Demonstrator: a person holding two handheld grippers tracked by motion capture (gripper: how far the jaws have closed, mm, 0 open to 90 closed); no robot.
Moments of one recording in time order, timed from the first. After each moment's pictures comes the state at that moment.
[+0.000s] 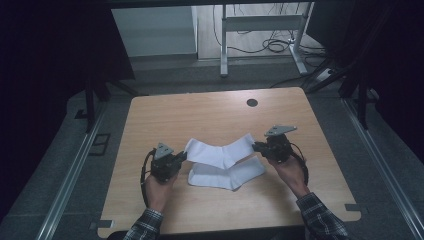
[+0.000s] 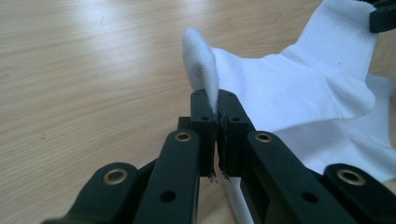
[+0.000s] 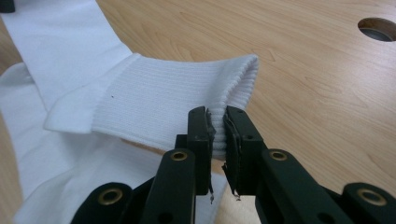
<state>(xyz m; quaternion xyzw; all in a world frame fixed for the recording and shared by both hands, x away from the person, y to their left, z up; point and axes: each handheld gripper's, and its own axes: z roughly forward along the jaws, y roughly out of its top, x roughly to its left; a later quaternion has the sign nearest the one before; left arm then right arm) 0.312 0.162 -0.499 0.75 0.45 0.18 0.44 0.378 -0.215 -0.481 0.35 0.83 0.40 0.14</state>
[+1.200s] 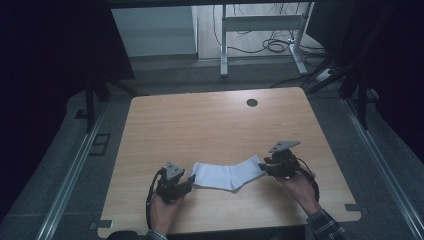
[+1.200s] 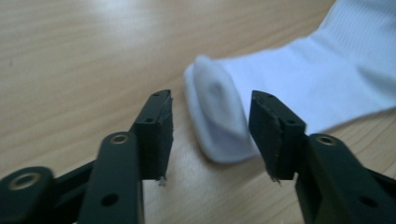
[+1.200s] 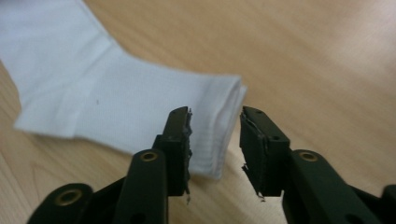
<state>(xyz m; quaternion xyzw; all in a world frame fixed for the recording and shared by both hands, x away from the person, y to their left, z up) 0.270 0.140 -0.517 0.77 0.47 0.19 0.38 0.341 -0.230 -0.497 0.37 0.85 0.34 0.13</state>
